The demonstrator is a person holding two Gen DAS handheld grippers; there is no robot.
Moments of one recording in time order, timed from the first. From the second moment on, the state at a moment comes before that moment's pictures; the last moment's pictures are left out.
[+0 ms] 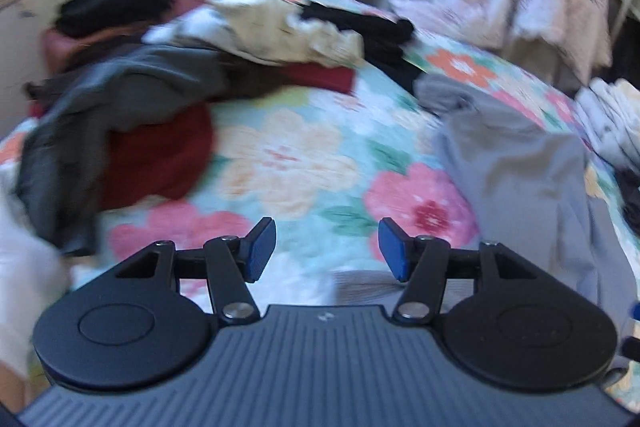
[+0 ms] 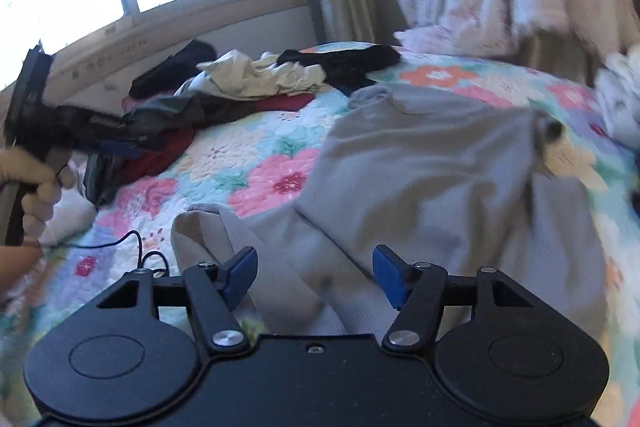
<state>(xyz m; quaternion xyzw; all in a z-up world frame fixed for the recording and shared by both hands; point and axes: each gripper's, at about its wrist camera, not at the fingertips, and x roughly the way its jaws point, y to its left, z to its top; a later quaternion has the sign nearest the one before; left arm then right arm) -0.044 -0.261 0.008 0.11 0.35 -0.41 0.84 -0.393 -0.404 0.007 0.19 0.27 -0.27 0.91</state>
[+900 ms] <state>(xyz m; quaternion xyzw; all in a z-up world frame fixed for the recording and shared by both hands) 0.027 -0.198 0.075 0.11 0.38 -0.40 0.83 -0.523 -0.382 -0.001 0.18 0.36 -0.23 0.89</state>
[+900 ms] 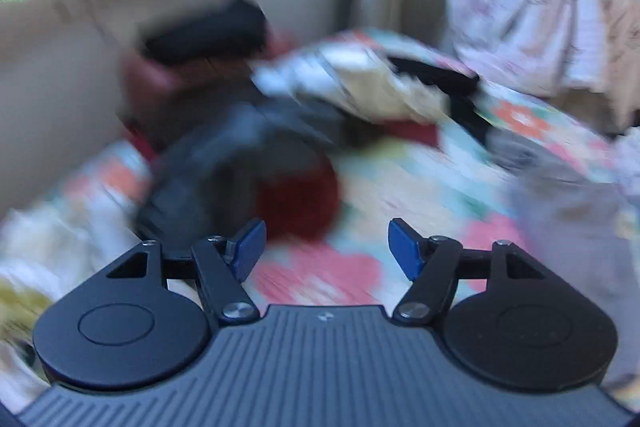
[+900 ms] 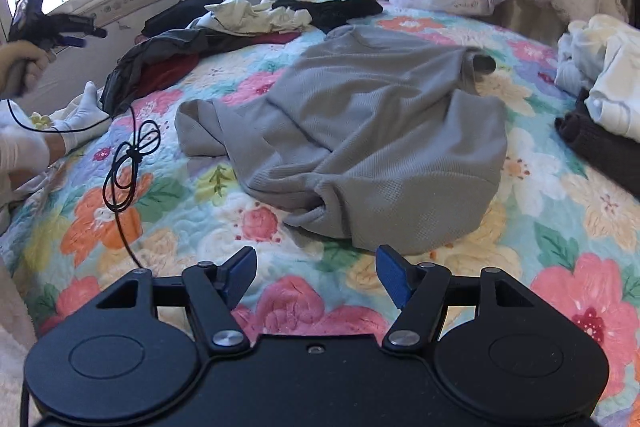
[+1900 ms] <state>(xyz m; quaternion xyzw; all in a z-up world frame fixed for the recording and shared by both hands) -0.126 -0.357 -0.080 0.39 0.27 -0.70 0.53 -0.445 -0.435 -0.075 0.16 0.35 -0.38 0.84</state>
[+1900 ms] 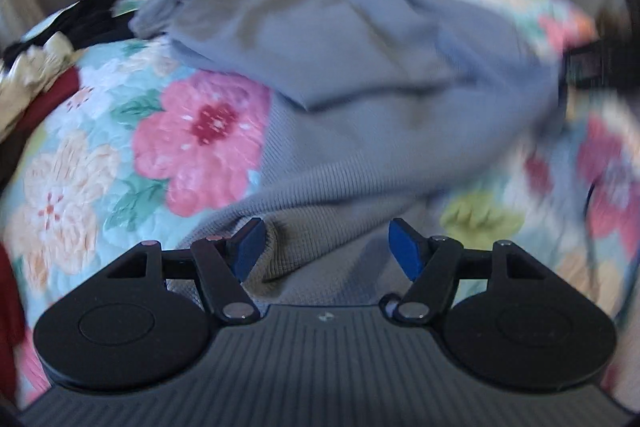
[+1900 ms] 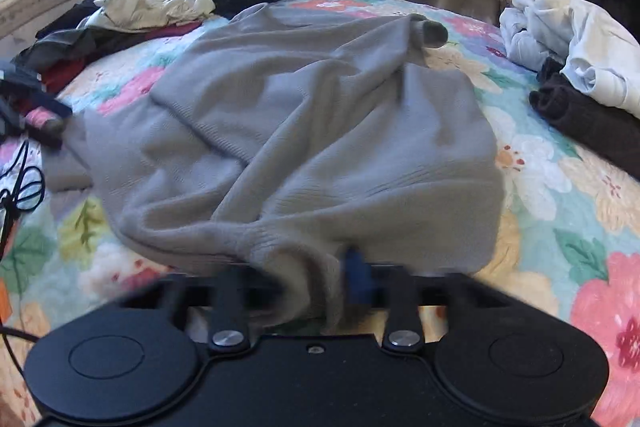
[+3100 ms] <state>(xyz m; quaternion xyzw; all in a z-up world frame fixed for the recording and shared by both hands) -0.191 -0.235 0.061 0.32 0.00 -0.57 0.75 -0.477 -0.396 0.050 -0.08 0.26 -0.41 0.87</state>
